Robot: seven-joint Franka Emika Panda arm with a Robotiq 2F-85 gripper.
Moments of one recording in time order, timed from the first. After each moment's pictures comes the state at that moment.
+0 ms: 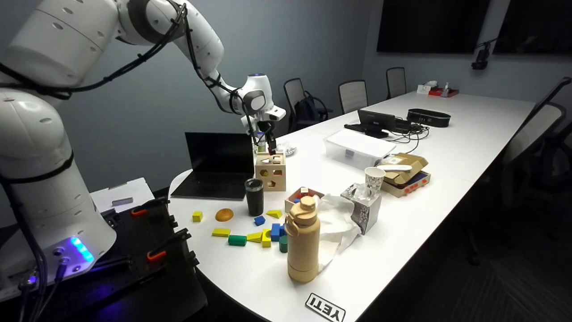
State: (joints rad) arm 0.24 0.76 -0.04 -1.71 -0.02 2.68 0.61
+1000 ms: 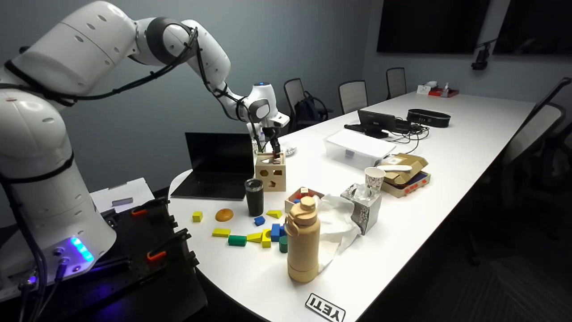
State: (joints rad) arm 0.26 0.93 -0.06 -1.51 0.02 2.68 0.62
